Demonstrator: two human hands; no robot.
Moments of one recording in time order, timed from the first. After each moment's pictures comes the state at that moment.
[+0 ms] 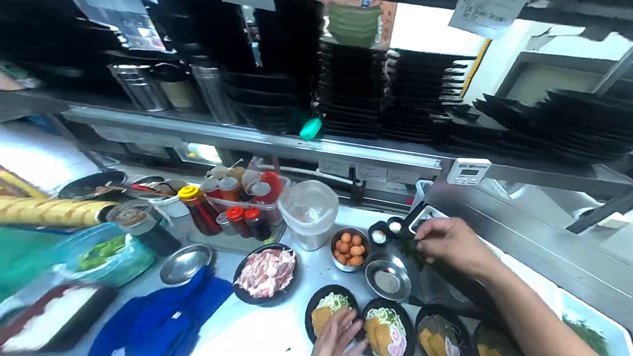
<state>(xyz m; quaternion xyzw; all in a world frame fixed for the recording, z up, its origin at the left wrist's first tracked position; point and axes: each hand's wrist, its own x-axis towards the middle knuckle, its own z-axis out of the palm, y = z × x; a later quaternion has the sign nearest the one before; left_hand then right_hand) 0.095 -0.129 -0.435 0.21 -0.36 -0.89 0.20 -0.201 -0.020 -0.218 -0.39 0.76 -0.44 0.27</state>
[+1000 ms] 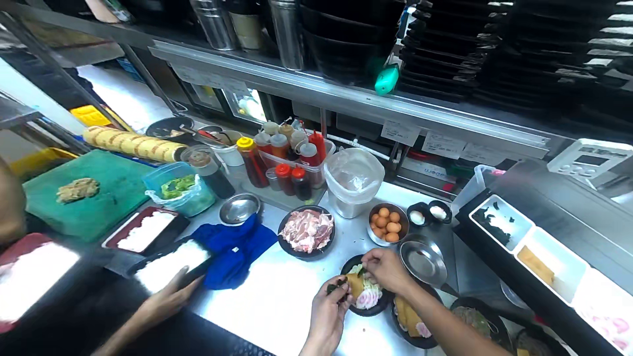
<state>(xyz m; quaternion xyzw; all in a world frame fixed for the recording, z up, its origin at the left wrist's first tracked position) 0.116 -0.196 -0.490 0.43 -0.22 -0.82 0.30 -0.085 -0.155 -0.448 -0.37 0.77 -0.31 0.41</state>
